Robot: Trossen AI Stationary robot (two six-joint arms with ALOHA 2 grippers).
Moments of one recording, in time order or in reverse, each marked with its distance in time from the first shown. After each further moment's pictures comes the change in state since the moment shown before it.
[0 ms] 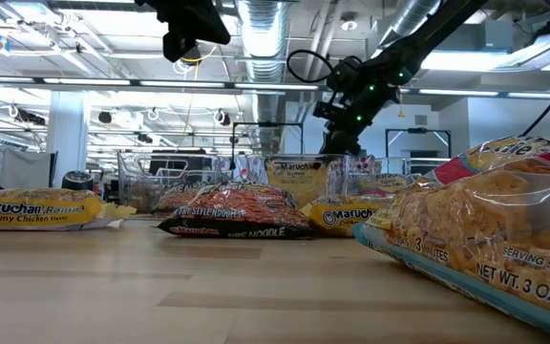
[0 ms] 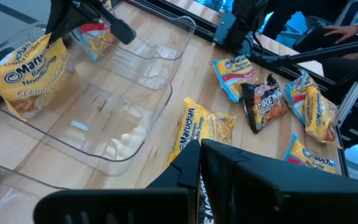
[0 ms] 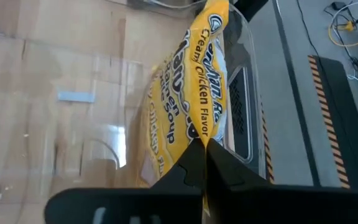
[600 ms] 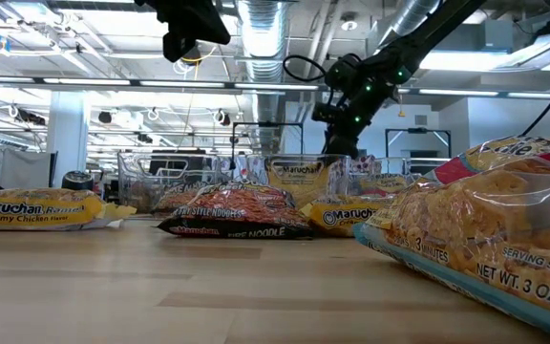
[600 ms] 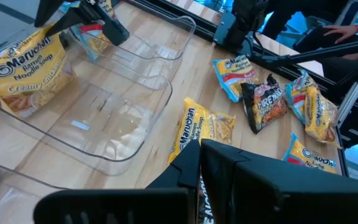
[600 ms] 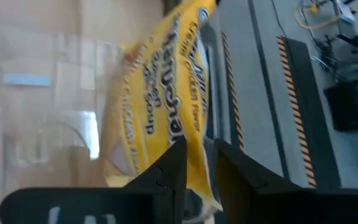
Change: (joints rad) left arm 0.000 0.000 0.000 0.000 0.000 0.000; right arm 0.018 0.000 0.000 0.020 0.171 0.000
